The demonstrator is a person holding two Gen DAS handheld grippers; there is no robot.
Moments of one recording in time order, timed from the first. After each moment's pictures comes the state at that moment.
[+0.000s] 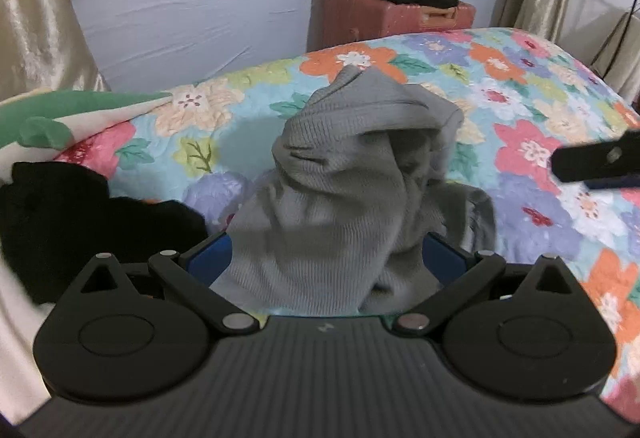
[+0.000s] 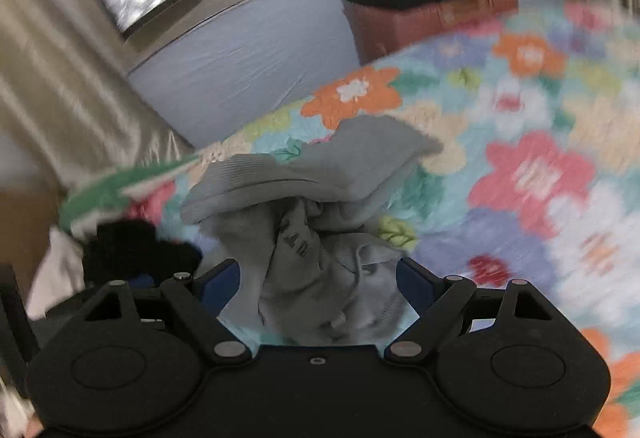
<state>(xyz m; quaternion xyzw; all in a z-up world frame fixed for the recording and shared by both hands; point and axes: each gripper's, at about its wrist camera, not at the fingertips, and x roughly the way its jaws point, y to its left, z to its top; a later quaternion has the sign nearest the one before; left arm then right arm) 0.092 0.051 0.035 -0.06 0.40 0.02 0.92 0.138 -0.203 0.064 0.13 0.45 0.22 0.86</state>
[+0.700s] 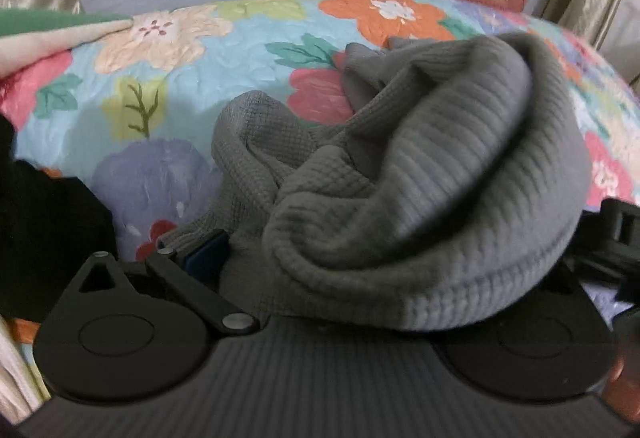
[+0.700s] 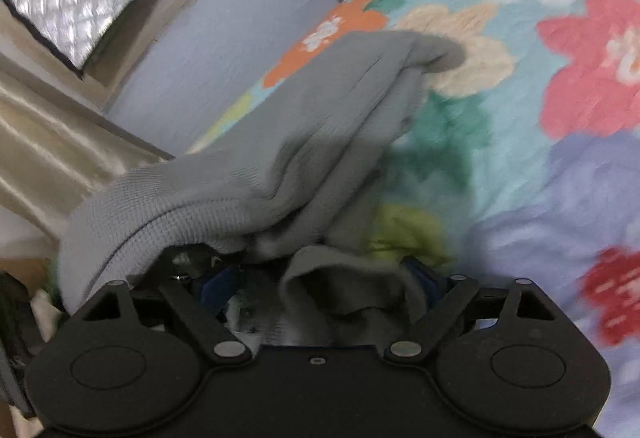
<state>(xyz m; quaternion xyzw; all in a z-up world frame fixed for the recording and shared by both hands) 0.191 0.058 -0.066 -0.12 0.45 0.05 0.88 0.221 -0.182 -0.083 0.28 0.46 0.26 0.80</state>
